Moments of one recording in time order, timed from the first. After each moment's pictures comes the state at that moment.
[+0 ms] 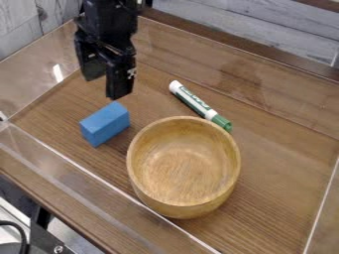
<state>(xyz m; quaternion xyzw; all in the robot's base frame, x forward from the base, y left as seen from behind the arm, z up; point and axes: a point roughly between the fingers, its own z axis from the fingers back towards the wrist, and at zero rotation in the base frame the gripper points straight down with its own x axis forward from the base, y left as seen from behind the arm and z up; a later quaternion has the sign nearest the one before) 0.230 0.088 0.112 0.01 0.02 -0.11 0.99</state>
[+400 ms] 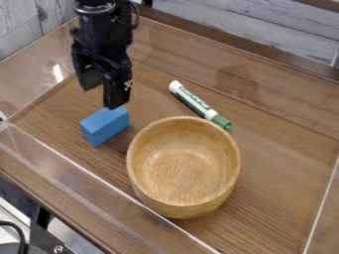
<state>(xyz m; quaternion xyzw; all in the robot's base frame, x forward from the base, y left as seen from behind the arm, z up) 0.225 0.094 0.098 0.01 0.01 -0.10 1.00</state>
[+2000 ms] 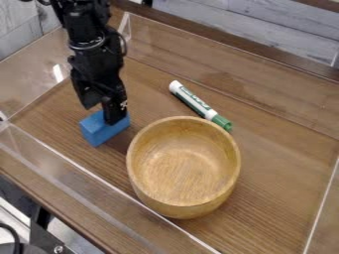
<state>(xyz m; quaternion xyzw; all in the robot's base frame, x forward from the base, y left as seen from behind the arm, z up) 0.236 0.115 0.053 0.00 -0.03 -0.08 1.00</state>
